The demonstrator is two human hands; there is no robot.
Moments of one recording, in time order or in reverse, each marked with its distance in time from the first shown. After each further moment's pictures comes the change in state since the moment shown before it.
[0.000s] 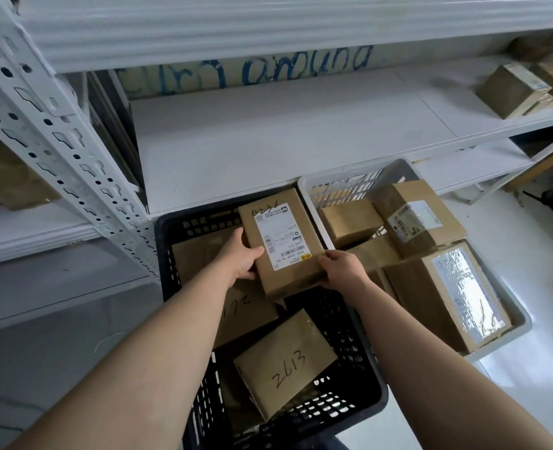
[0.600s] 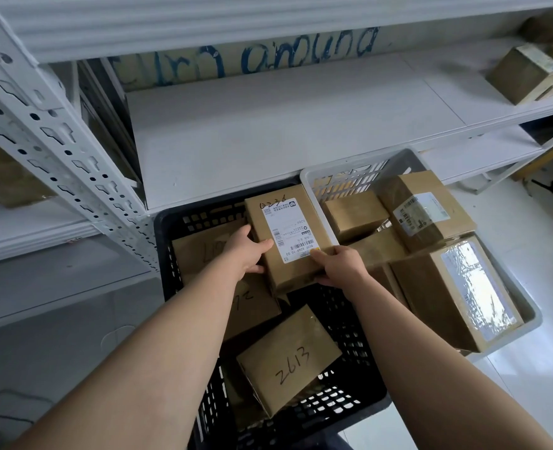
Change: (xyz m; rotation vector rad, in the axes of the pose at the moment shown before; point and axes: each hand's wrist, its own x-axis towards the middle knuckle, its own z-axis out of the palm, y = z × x) left_hand 0.007 0.005 0.012 -0.010 0.052 -0.036; right_hand 0.015 0.001 0.010 0.093 -0.014 0.151
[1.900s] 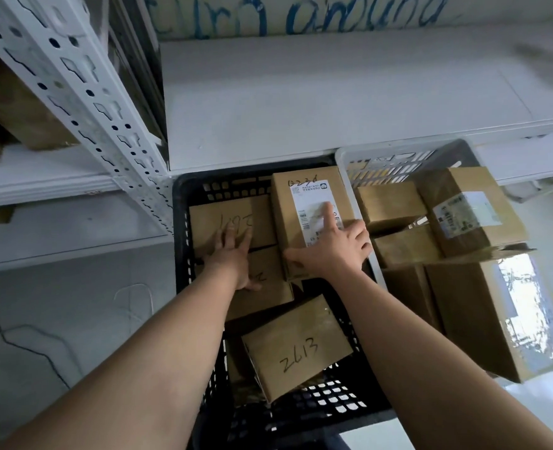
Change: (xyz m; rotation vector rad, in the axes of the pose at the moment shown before) left_hand 0.024 -0.084 -0.034 1.213 -0.093 -0.063; right_hand -0.021 -0.020 0.052 -0.885 0.126 -0.282
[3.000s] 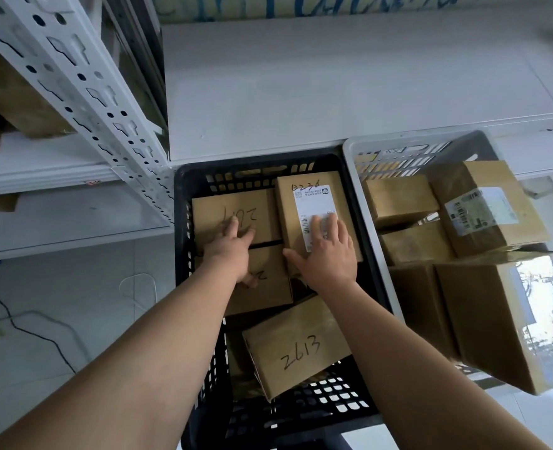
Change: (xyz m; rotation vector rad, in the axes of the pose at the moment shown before) left_hand -0.008 0.002 -0.008 0.032 0.061 -0.006; right_hand 0.014 0.019 0.045 -0.245 0.112 -0.321
